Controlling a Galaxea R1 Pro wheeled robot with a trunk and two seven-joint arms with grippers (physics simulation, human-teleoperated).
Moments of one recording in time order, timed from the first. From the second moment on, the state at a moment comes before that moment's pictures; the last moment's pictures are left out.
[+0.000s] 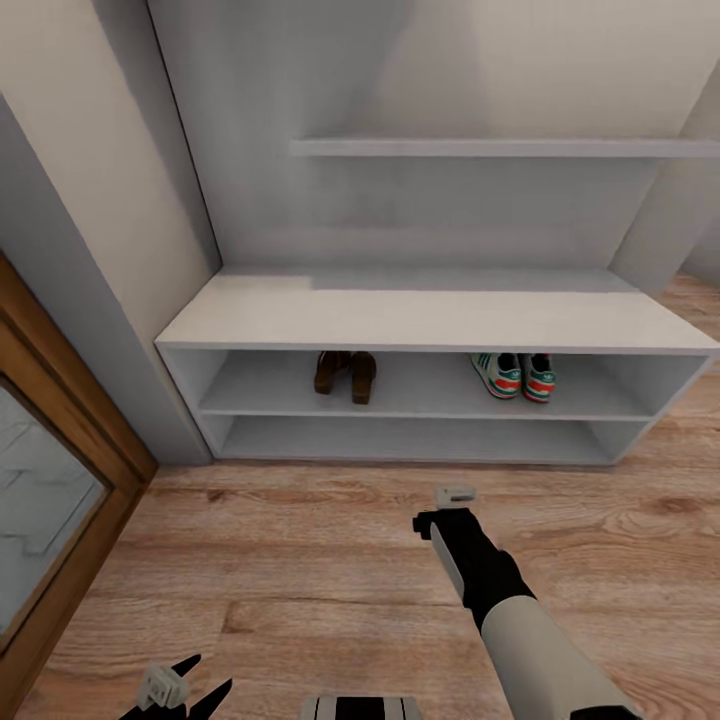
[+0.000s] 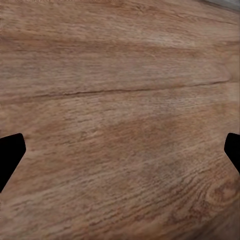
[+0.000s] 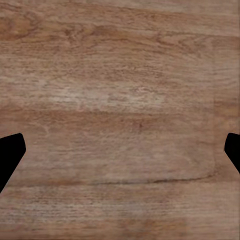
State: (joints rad) left arm -0.22 0.19 0.39 -0.51 -0.04 -0.34 -1.01; right arm -0.71 0.17 0.01 -0.70 0.08 0.60 -0.25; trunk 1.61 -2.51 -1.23
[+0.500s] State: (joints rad) left arm -0.22 0.19 0.39 -0.51 -0.03 -0.34 -1.01; right arm -0.71 0.17 0.01 -0.52 0.08 0.42 -0.24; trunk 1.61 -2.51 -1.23
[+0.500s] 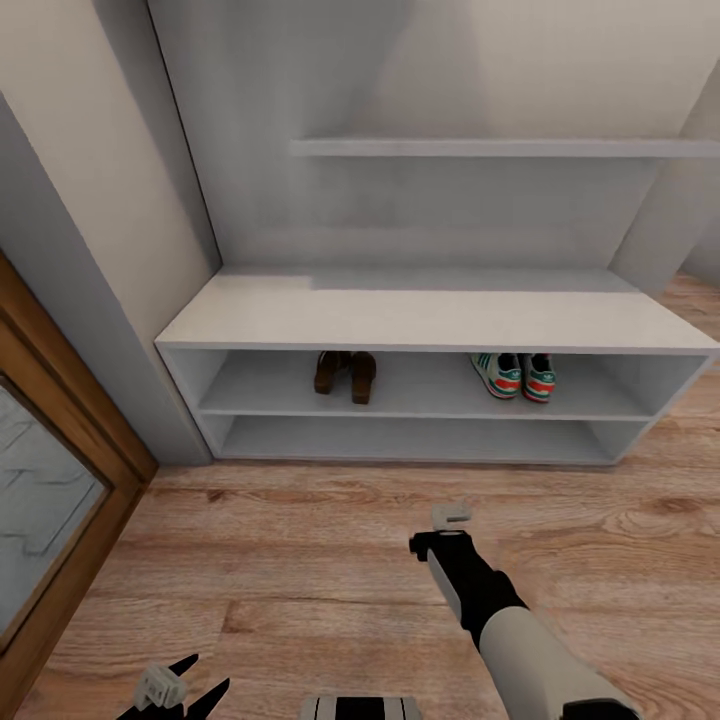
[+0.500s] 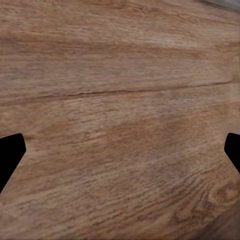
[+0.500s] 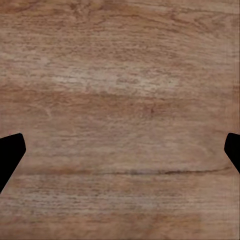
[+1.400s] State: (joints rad) left arm -0.22 0.21 0.46 -0.51 -0.04 -0.33 -1.00; right arm -0.71 0.02 0.01 -0.24 0.09 0.09 0.00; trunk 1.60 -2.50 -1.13
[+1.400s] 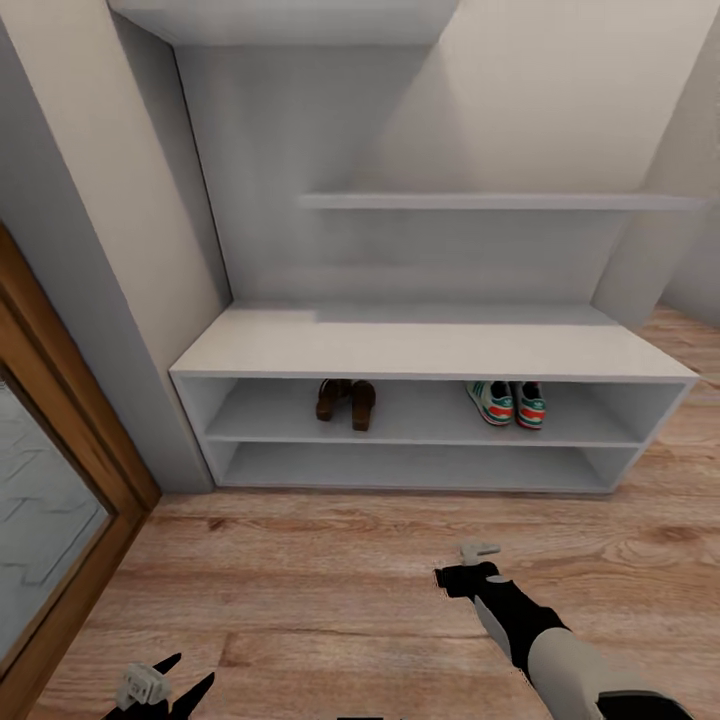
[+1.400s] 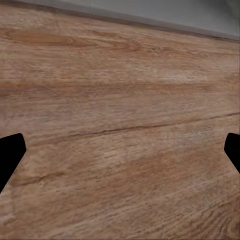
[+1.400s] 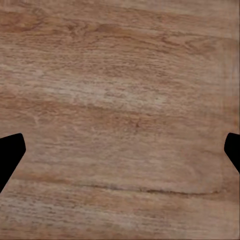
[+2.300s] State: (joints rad) left arm -0.22 0.21 0.47 -0.38 -0.04 -0.33 -0.59; right arm -0.43 -0.11 0.02 -0.03 0.09 -0.48 0.05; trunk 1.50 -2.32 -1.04
